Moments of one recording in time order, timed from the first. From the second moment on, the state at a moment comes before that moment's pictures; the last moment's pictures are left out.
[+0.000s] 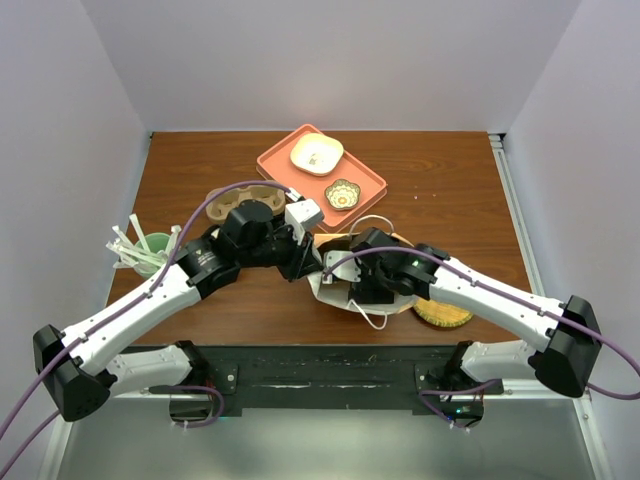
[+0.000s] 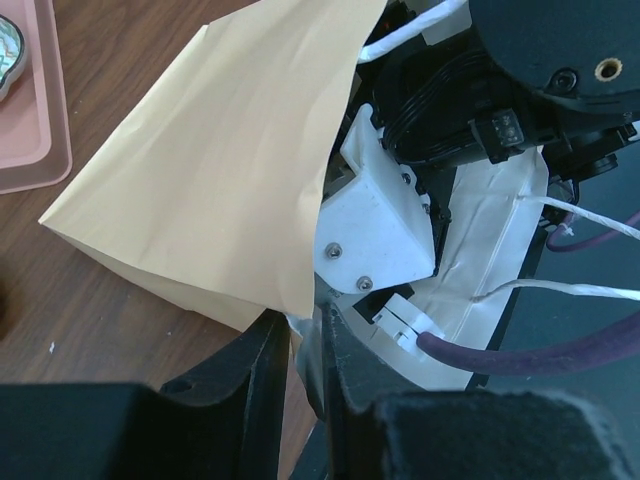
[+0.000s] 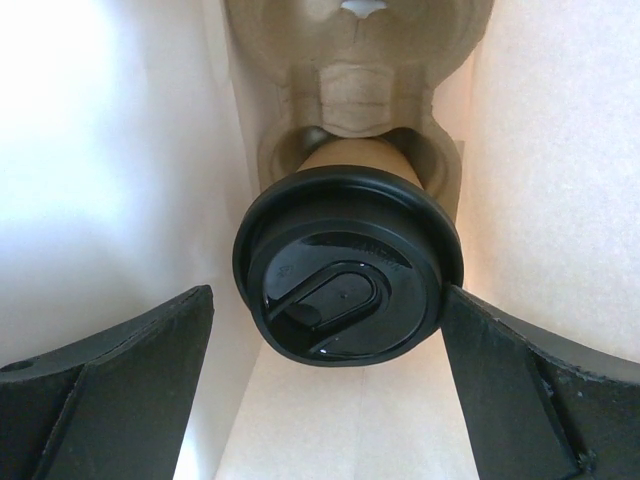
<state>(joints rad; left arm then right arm) -0.80 1.10 1.03 -0.43 0.35 -0.13 0.93 1.25 0.99 -0.77 0.26 -0.69</state>
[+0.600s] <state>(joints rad) -0.79 1.15 1.11 -0.45 0.34 -0.14 0.91 1.25 1.03 -0.84 0.22 -0.66</state>
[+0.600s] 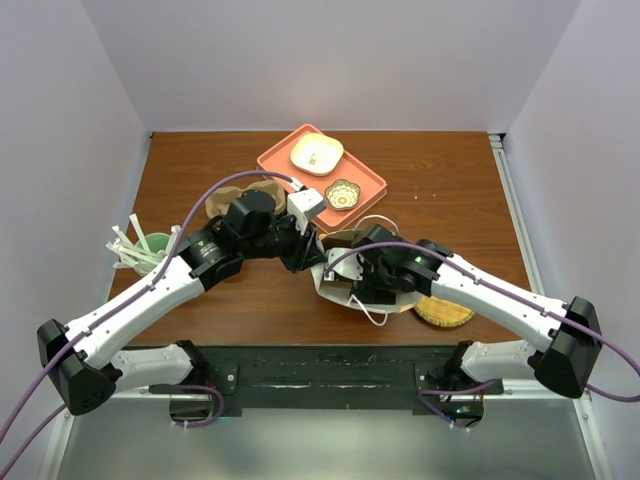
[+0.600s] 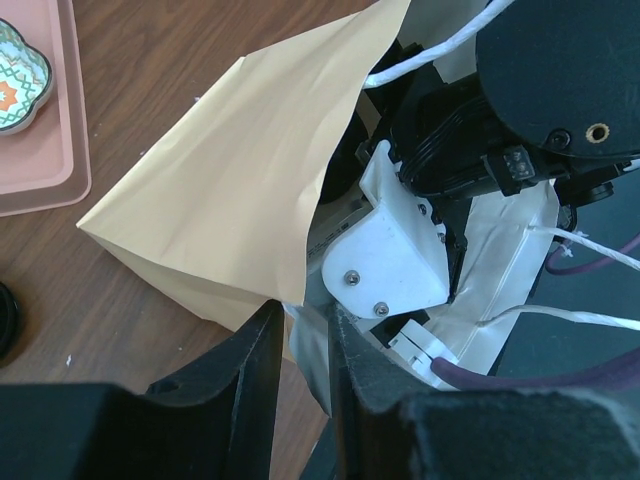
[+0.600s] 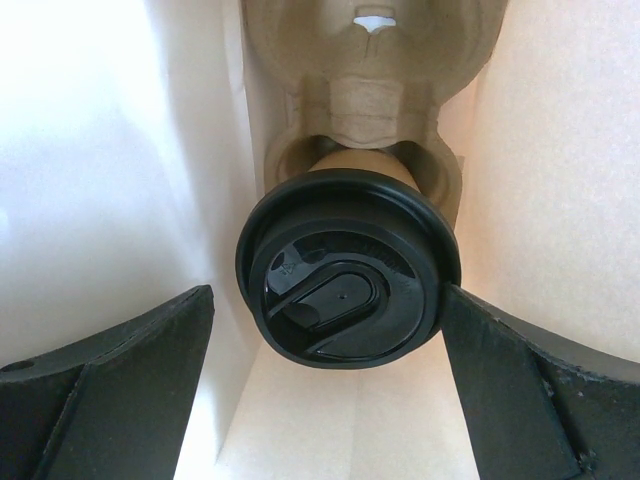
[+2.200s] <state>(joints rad) -0.79 1.23 1.24 -0.49 0.29 -0.13 0.76 1.27 1.14 -0.85 0.12 -0.66</state>
